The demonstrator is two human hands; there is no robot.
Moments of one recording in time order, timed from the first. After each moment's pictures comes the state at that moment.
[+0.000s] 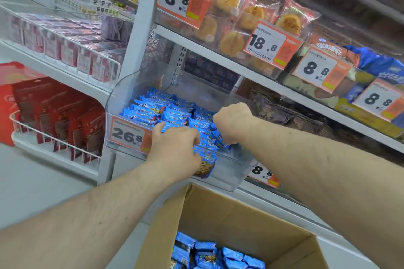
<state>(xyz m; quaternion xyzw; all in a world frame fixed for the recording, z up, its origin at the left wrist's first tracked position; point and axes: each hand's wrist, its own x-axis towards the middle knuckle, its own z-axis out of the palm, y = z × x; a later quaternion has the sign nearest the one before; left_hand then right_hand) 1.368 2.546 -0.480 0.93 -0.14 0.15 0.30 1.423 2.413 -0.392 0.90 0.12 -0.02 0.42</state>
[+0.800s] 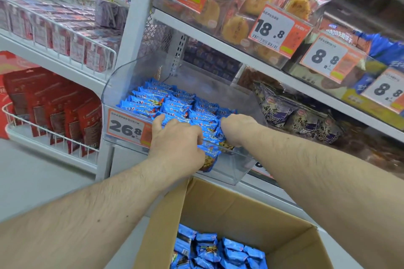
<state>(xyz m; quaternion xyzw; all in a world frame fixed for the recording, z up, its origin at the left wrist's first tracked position) 1.369 2.541 -0.484 0.94 -0.14 0.16 0.26 1.439 2.377 -0.436 0.94 0.05 -0.08 0.32</state>
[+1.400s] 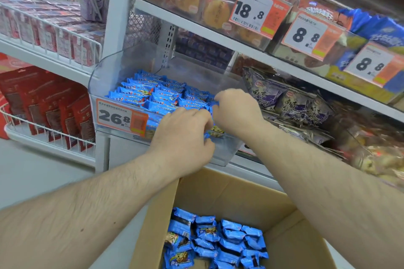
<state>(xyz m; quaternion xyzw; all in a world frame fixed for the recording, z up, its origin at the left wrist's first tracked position) 1.330 2.521 -0.466 0.90 -0.23 0.22 0.31 1.373 2.386 -0.410 0.98 0.03 0.16 0.11</state>
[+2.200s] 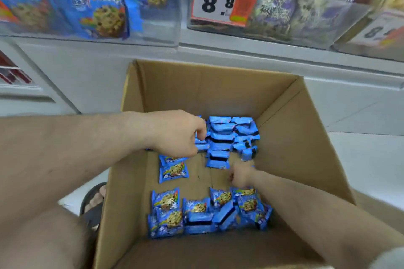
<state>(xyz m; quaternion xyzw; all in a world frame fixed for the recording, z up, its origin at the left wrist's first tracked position) 1.278 2.429 -0.580 0.84 -0.41 -0.35 0.06 1.170 2.207 -0.798 0.87 -0.14 -0.46 -0.09</state>
